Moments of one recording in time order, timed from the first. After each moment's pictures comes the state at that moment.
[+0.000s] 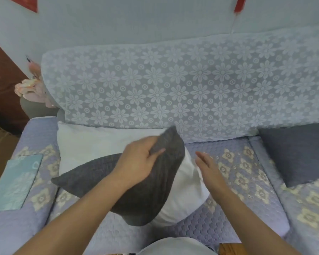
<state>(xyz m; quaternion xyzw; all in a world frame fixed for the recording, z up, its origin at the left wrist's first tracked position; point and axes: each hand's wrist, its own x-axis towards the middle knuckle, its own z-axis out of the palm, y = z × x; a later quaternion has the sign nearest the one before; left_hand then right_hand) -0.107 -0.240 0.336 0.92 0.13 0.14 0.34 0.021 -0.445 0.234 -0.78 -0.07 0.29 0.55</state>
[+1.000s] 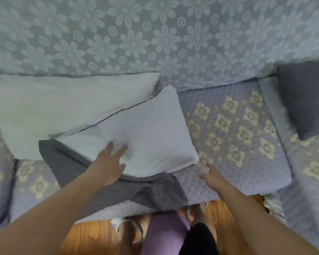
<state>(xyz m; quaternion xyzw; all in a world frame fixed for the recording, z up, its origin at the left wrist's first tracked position) -0.112 -0.196 0.034 0.87 0.27 -0.38 0.17 0.038 -0.531 -0.023 -0.79 0.13 0.50 0.32</state>
